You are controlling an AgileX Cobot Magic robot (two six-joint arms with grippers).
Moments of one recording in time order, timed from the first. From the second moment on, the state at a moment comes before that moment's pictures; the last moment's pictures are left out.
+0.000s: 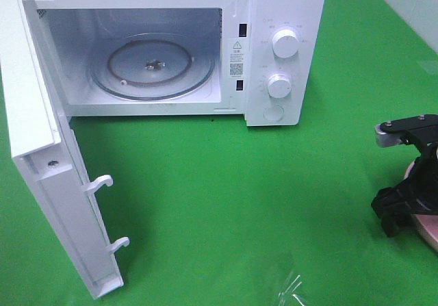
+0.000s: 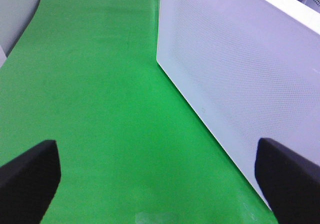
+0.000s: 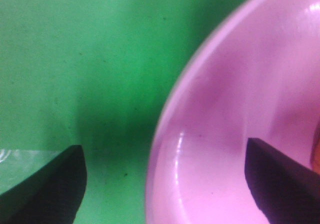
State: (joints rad) left arm 0.08 -0.01 -0.50 -0.13 1.05 0.07; right arm 0.11 1.70 -0.64 -0.25 0.43 0.18
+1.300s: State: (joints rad) left arm 0.08 -0.01 -0.50 -0.13 1.05 0.07; right arm 0.13 1.63 -0.64 -0.42 0.50 0.36
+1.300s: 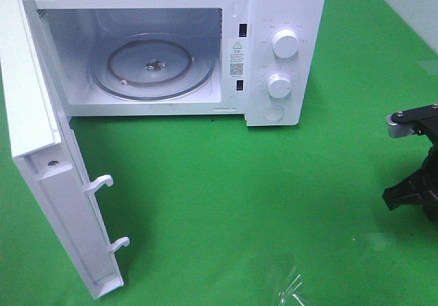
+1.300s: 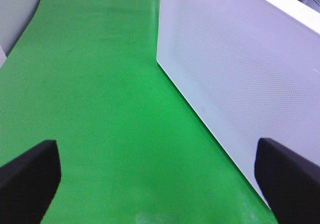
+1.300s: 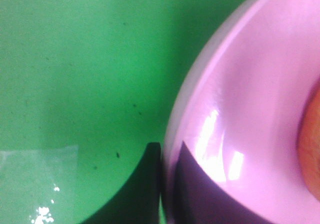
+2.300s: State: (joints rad) left arm 0.08 -0.01 -0.50 -0.13 1.05 0.07; right arm 0.43 1.56 -0.64 -0.64 0.81 0.67
